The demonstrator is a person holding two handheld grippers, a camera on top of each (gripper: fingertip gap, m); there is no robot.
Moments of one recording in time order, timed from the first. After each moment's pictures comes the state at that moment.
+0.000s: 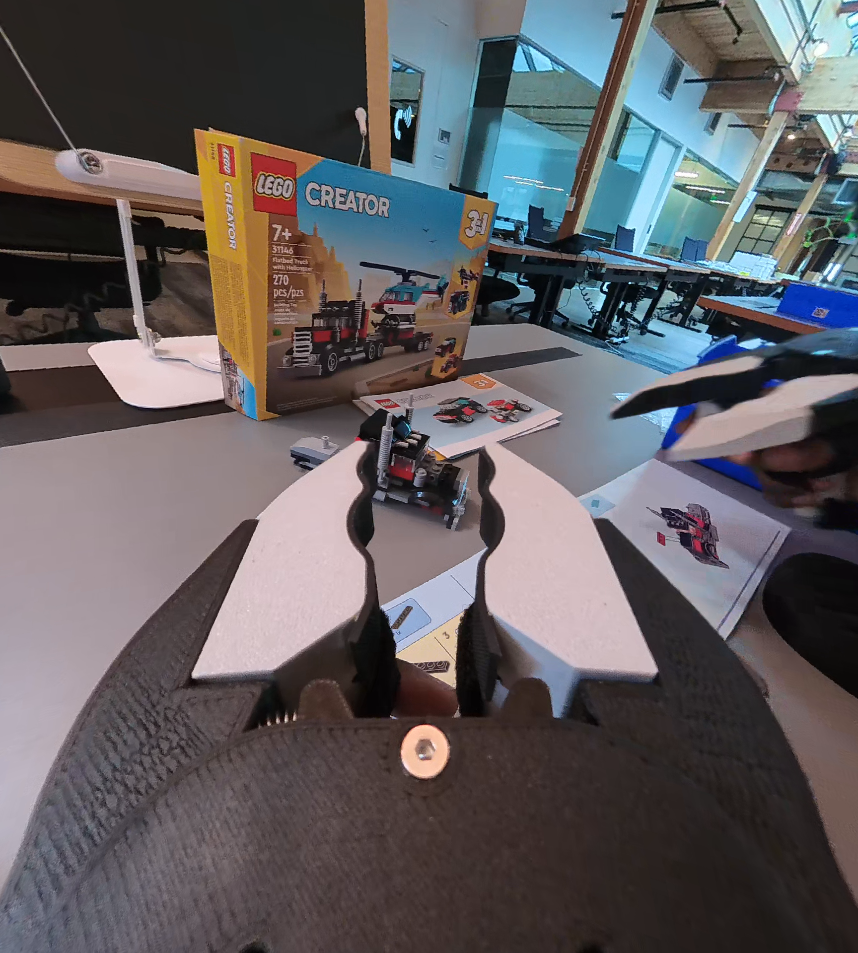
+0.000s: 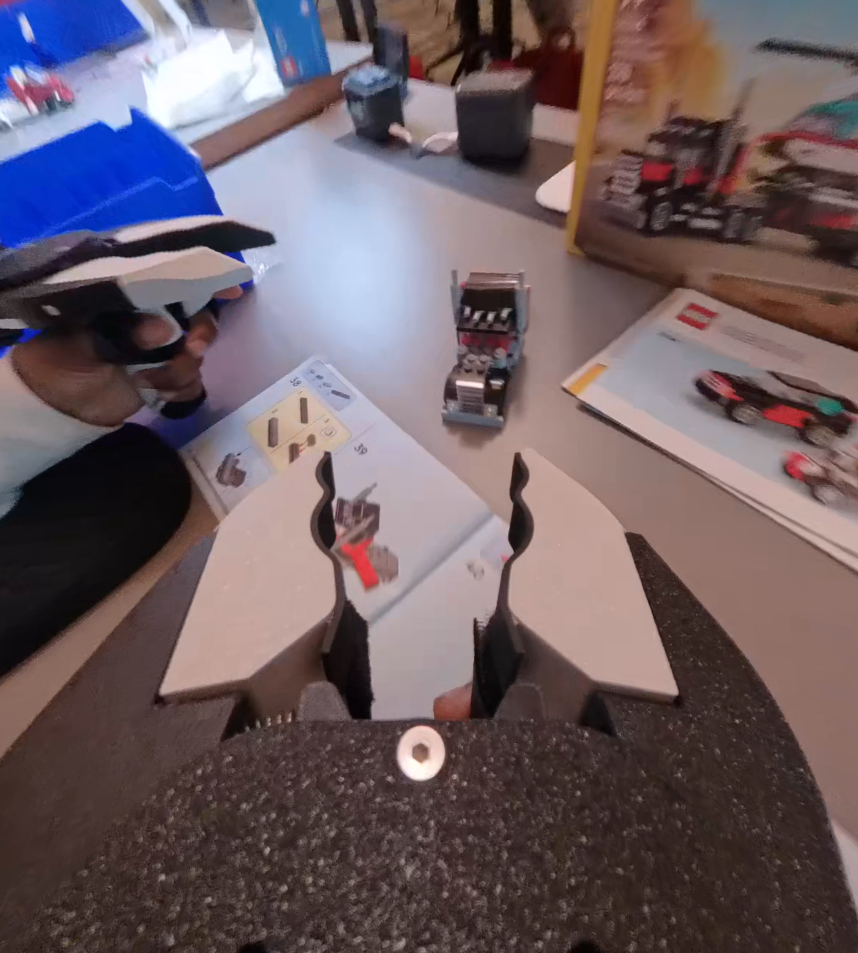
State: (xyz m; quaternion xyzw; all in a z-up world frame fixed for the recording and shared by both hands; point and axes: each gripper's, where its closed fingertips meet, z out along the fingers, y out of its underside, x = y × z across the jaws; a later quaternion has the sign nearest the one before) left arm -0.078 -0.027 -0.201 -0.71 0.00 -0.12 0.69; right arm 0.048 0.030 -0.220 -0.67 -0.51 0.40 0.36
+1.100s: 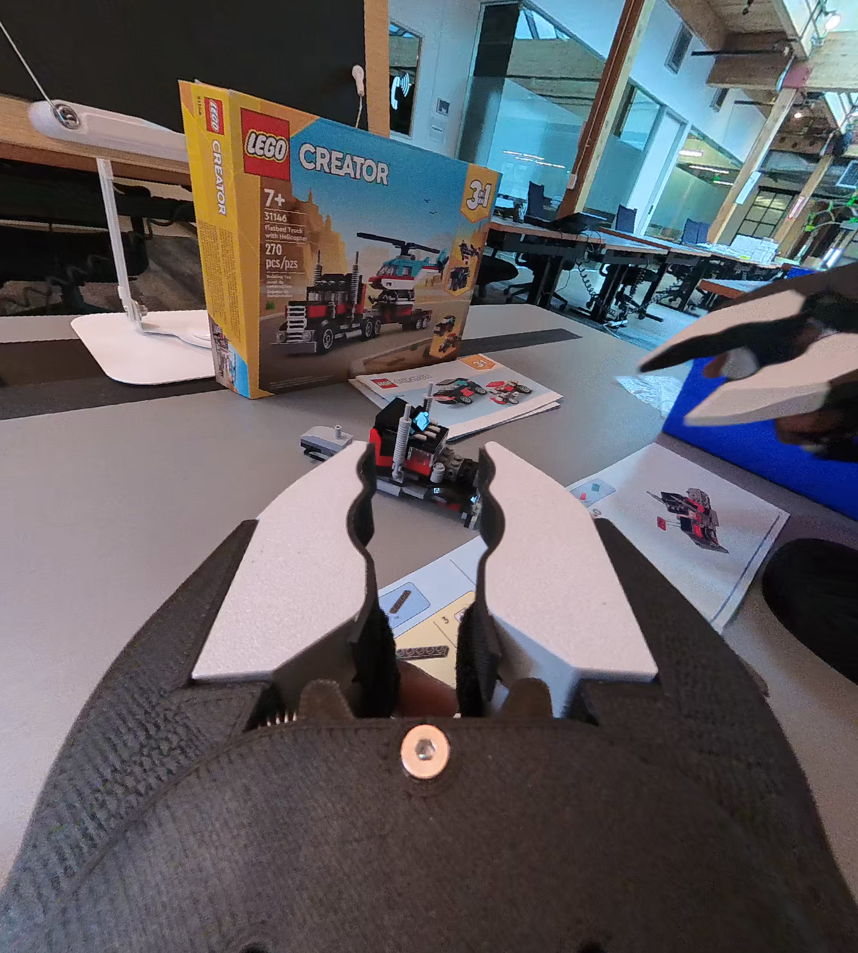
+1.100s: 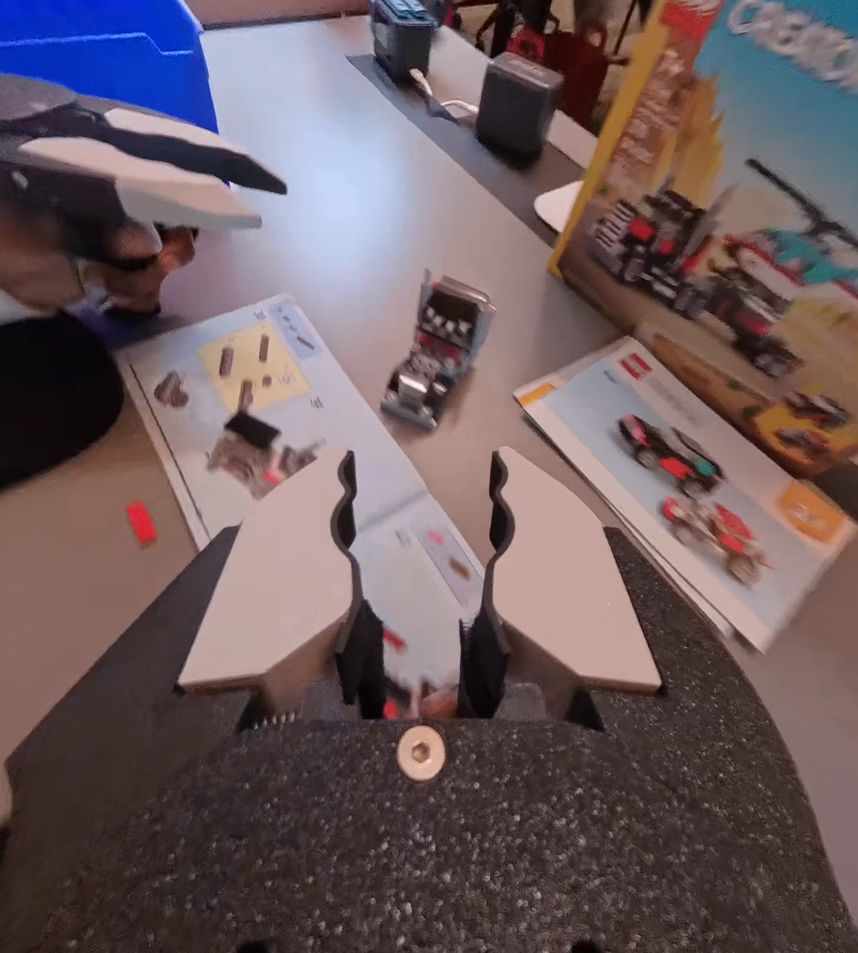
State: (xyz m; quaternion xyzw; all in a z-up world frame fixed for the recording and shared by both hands) left arm -0.076 -0.025 -0.212 -0.73 0.00 -0.13 0.67; right arm 0.069 0.041 -0.208 -0.61 -0.61 0.31 0.40
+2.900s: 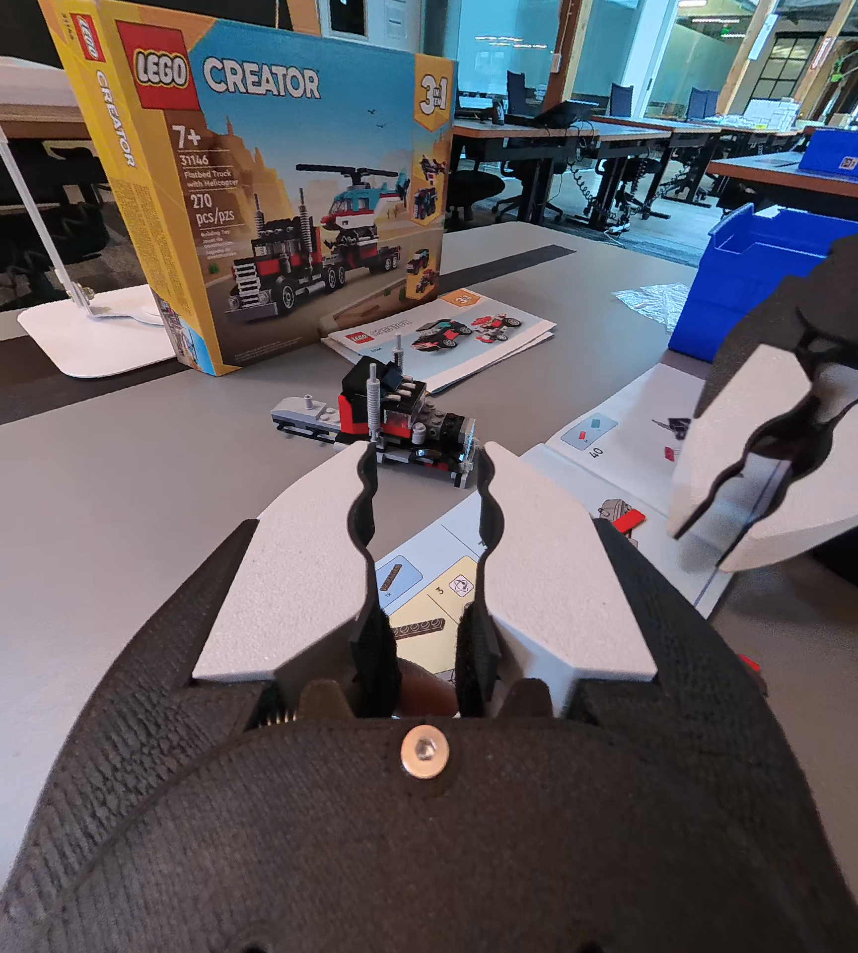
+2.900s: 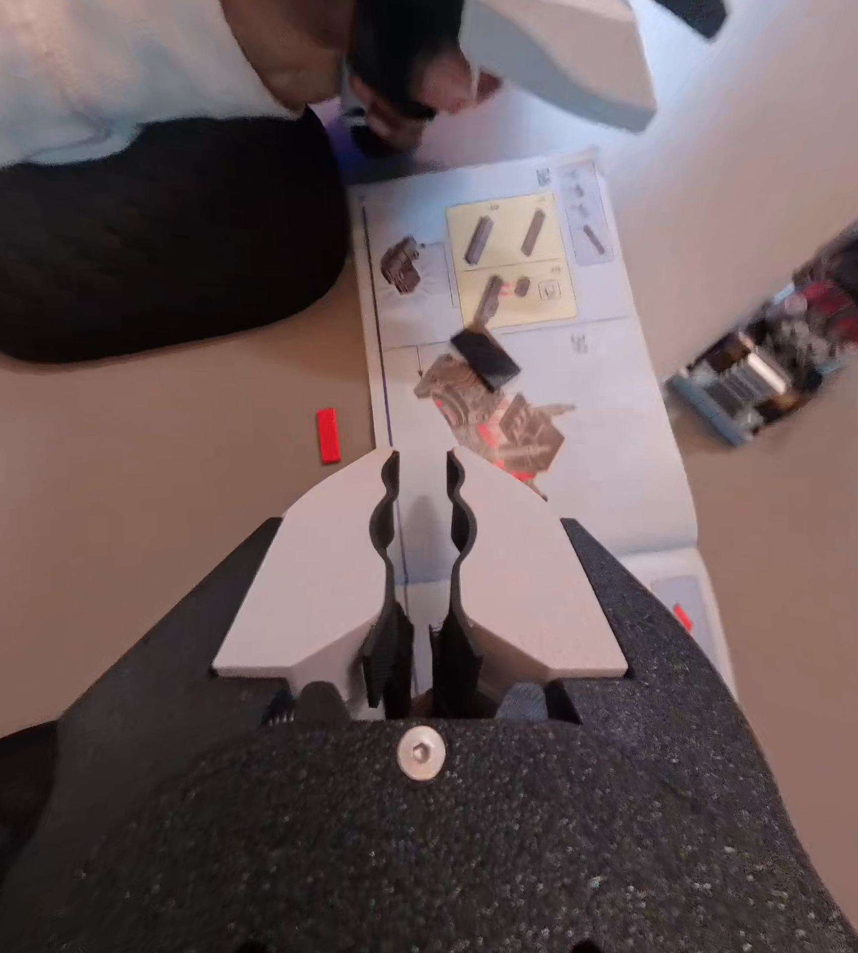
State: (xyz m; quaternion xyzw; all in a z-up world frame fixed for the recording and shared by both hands) left arm -0.058 -0.021 -0.229 -0.77 0.07 -0.10 0.63; right arm 0.052 -0.059 -0.280 -0.52 -0.77 0.33 0.19
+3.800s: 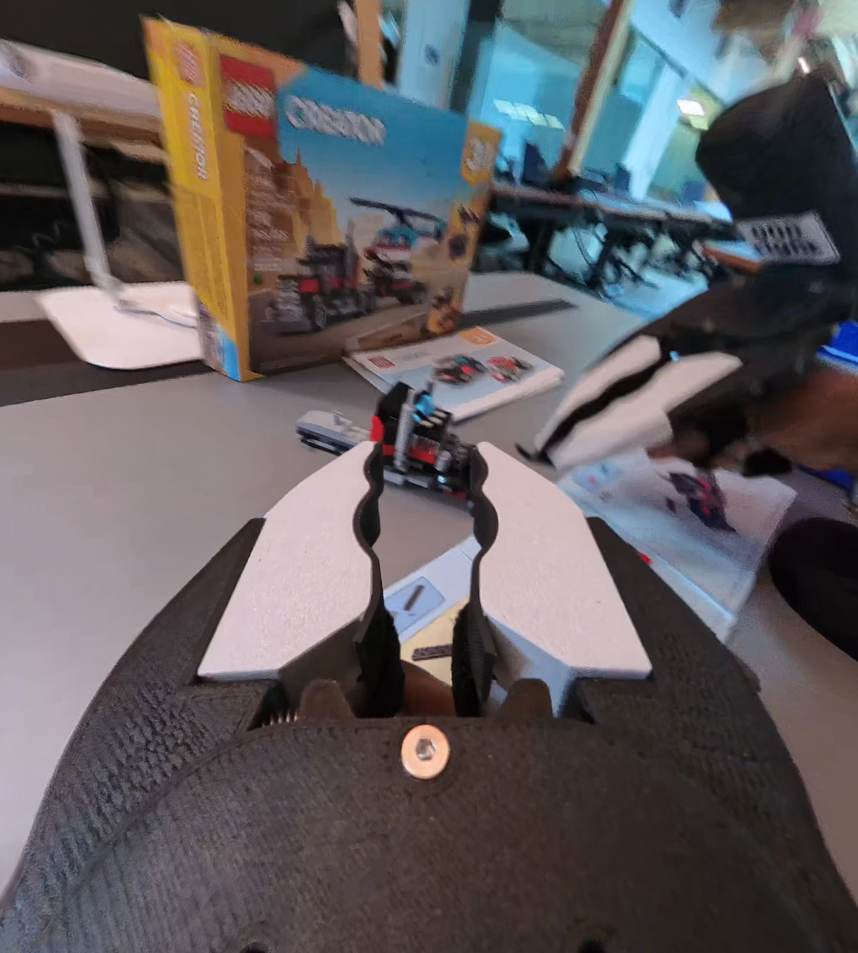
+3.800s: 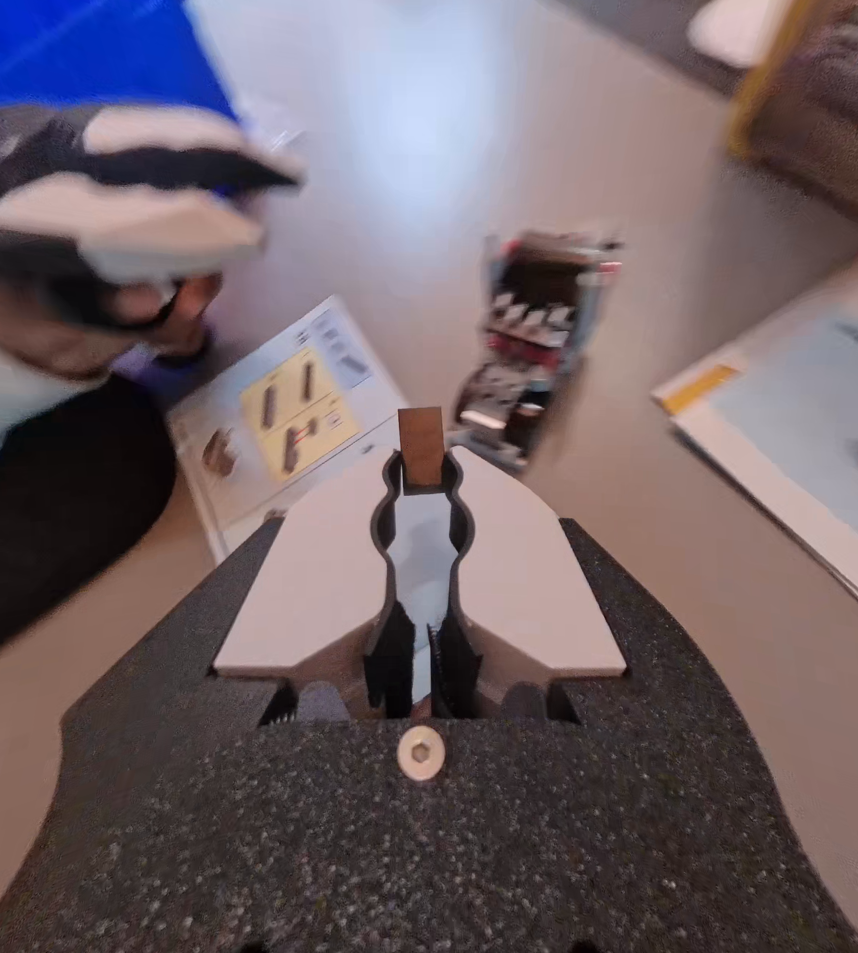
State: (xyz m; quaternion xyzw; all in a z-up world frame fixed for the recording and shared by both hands) left arm -0.078 -0.016 -0.218 -0.74 0.01 -0.13 0.65; right arm -0.002 0.026 -0.259 -0.67 -0.59 0.38 0.23
